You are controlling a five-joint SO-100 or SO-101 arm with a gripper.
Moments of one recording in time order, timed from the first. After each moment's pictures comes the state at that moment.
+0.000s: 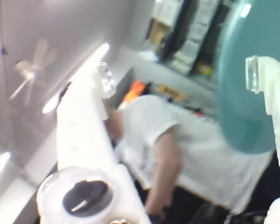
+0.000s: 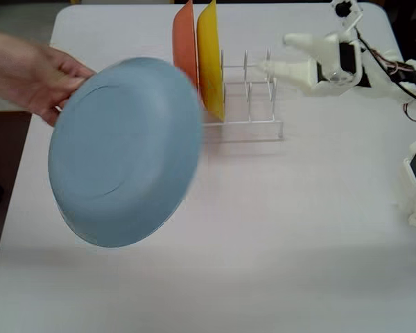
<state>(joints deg) -8.9 124.7 94.9 3.7 -28.6</state>
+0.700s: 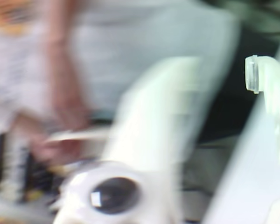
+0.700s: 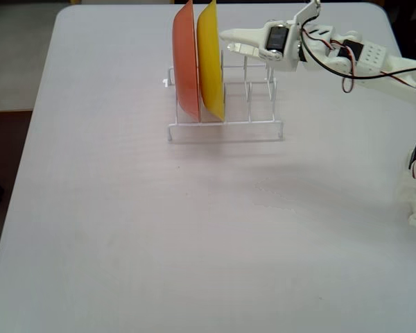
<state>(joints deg) 18.9 105.0 90.4 14.0 -34.5</state>
